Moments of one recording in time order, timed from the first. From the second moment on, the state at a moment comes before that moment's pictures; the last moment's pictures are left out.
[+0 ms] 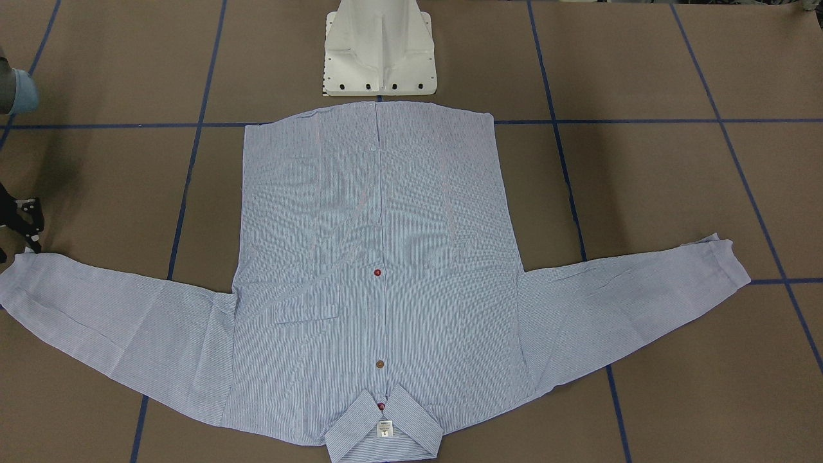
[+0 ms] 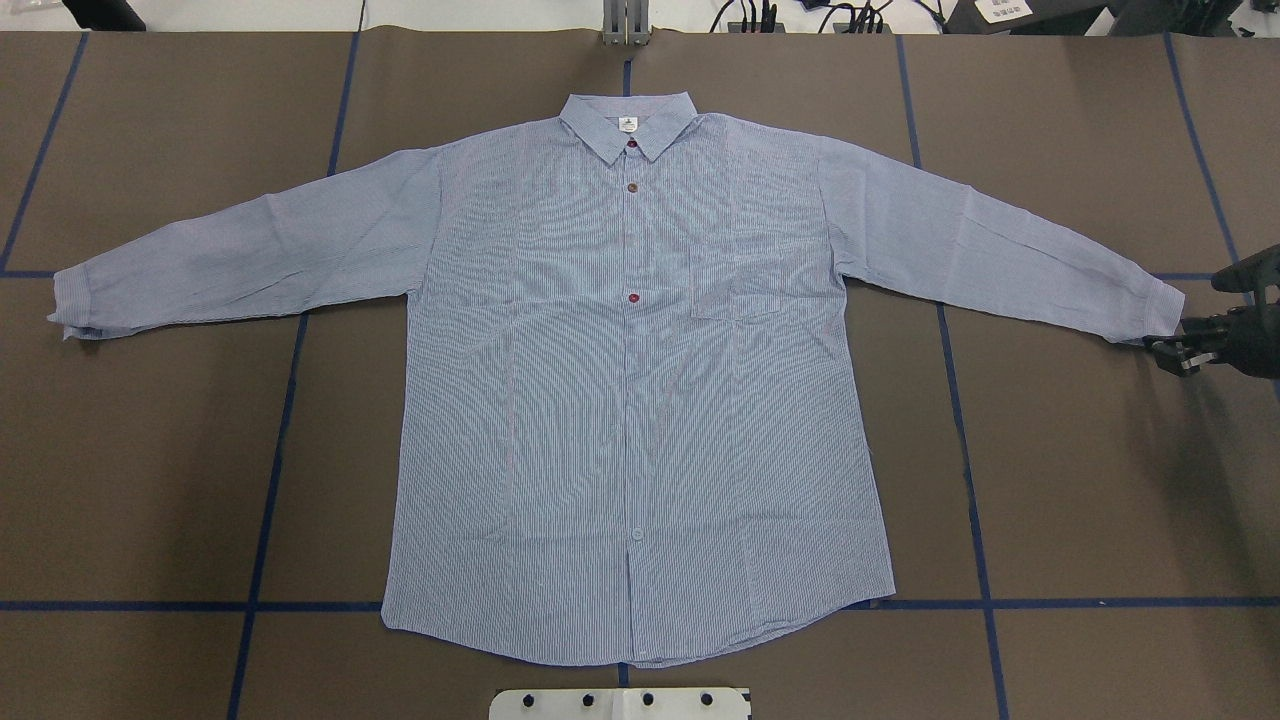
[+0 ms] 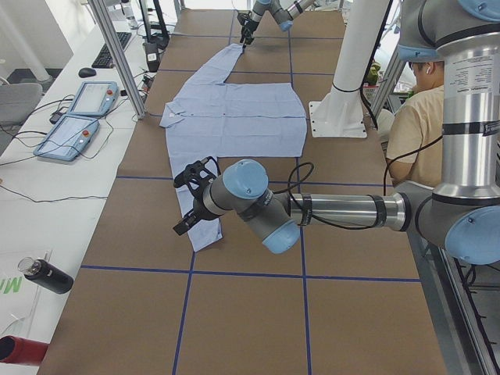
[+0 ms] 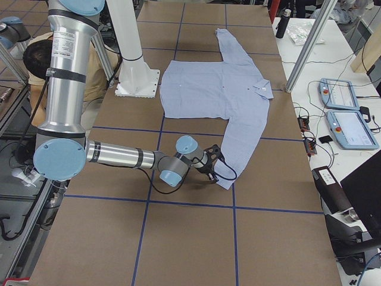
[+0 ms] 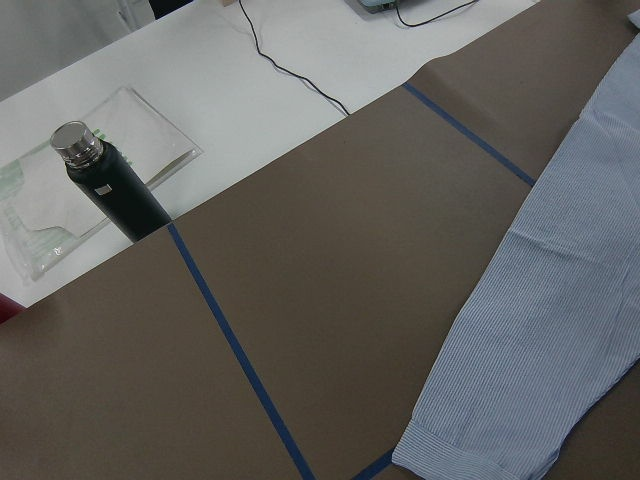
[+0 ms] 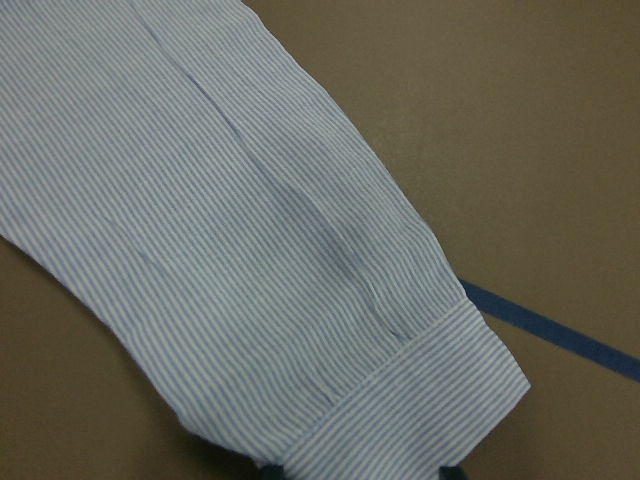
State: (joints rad) left arm -1.62 -1.48 -1.67 -2.42 -2.38 0.02; right arm 0.95 -1.72 1.45 -0.43 1.83 0.51
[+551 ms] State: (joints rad) left arm -1.62 -1.48 -1.67 -2.42 -2.38 0.02; right arm 0.95 -1.72 1.43 -0.43 1.84 0.54
